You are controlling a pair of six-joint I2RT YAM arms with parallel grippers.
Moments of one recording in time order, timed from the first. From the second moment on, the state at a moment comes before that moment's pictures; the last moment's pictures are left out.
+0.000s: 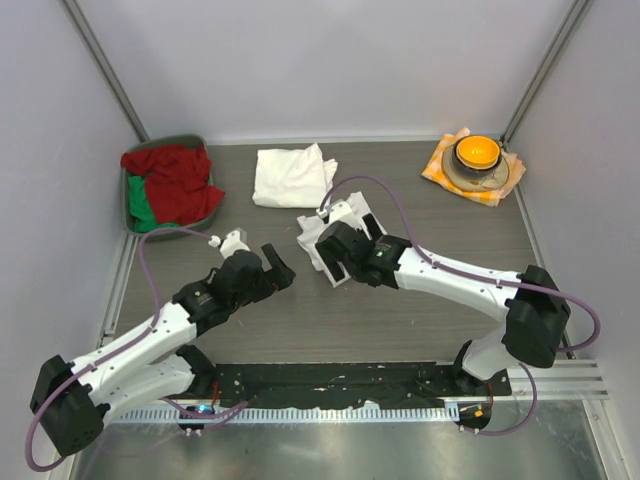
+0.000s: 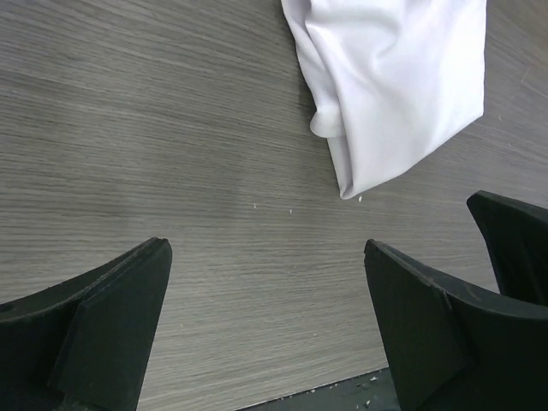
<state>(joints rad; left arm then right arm) -0.75 0.92 0.58 -0.37 -0.27 -1.02 0.96 1.50 1.16 -0.58 0.56 0.28</state>
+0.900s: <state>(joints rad) -0.75 0.72 0.47 -0.43 -0.29 -1.03 0.81 1.92 1.21 -0.26 0.61 0.23</state>
